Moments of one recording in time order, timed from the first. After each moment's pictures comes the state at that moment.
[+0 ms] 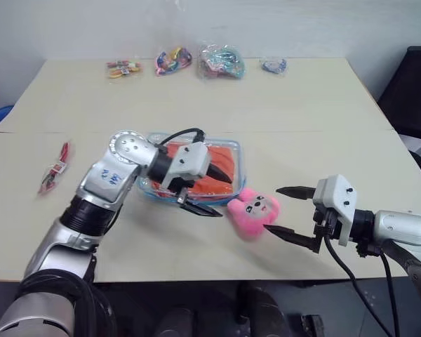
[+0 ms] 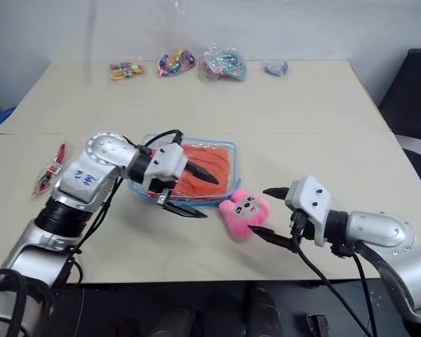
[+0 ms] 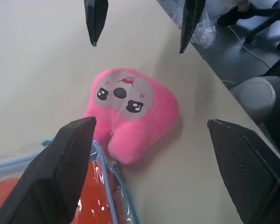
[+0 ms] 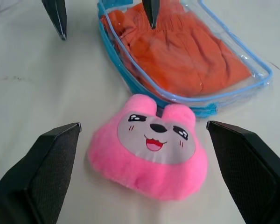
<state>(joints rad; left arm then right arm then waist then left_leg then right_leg) -0.87 0.54 -0.38 0.07 -0.25 0.27 -1.33 -0.06 -0.87 -0.19 -0.66 0.60 0.63 0.84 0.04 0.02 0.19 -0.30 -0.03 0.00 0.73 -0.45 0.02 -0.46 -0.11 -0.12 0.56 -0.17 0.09</state>
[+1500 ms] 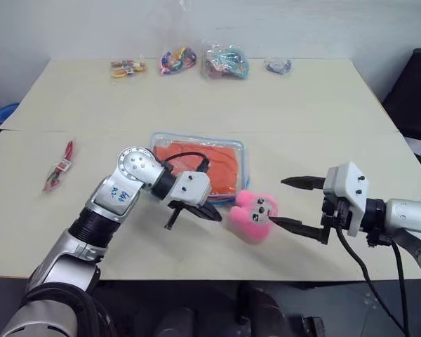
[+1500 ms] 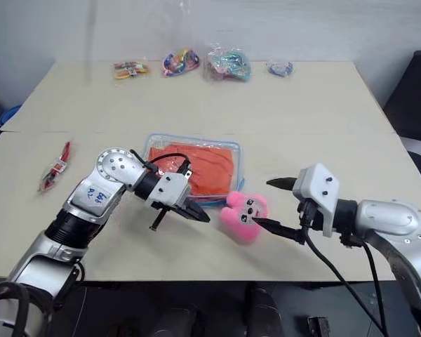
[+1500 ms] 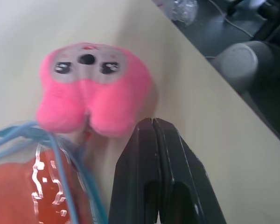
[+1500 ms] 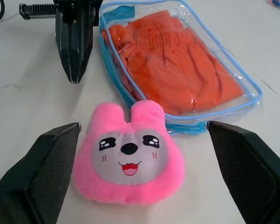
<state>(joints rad) -0.80 0.49 -0.36 0.08 -0.16 0.14 -1.38 -0.14 -0.92 -0.20 -0.60 0.64 0.61 0.88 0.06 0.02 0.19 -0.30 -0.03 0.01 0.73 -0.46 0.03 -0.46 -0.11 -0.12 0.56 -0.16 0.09</state>
